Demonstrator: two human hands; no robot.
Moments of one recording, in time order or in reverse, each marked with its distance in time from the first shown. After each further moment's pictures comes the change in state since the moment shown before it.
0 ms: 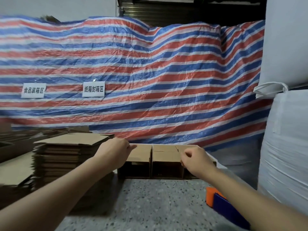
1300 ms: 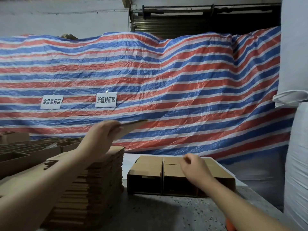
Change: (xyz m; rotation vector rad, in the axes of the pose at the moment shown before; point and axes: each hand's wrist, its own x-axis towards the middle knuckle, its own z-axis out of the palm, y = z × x) left_hand 0.024 -0.077 -0.052 -0.343 0.391 0.102; right_hand 0.042 -0.024 0.038 0.106 0.039 0.032
